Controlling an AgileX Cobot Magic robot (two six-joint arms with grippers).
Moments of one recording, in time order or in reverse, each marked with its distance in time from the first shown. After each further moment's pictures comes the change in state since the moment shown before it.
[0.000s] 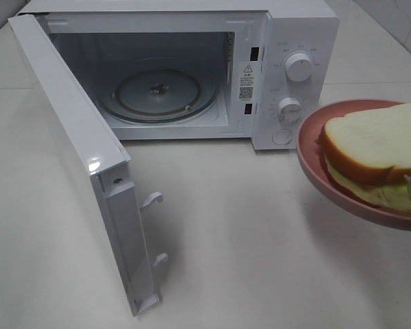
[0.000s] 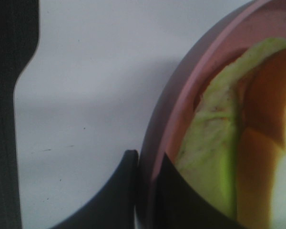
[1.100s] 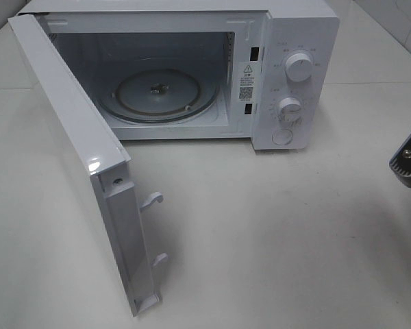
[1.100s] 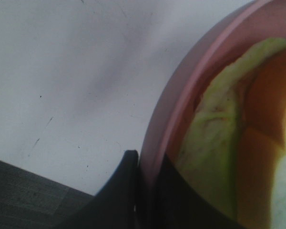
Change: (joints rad) left arm 0.000 0.000 0.000 0.000 0.000 0.000; right arm 0.000 0.215 0.000 -0.335 0.149 1.137
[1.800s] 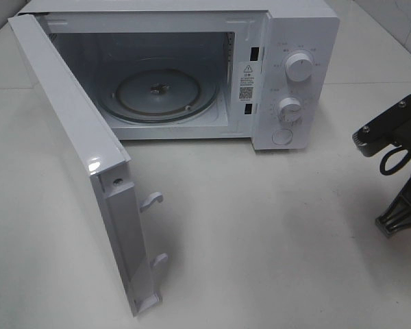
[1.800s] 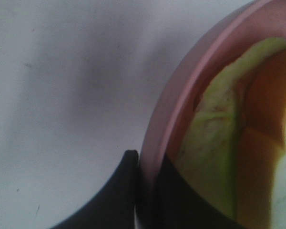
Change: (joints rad) left arm 0.000 0.000 0.000 0.000 0.000 0.000; right arm -0.118 0.298 -0.058 -0.127 -0.176 0.335
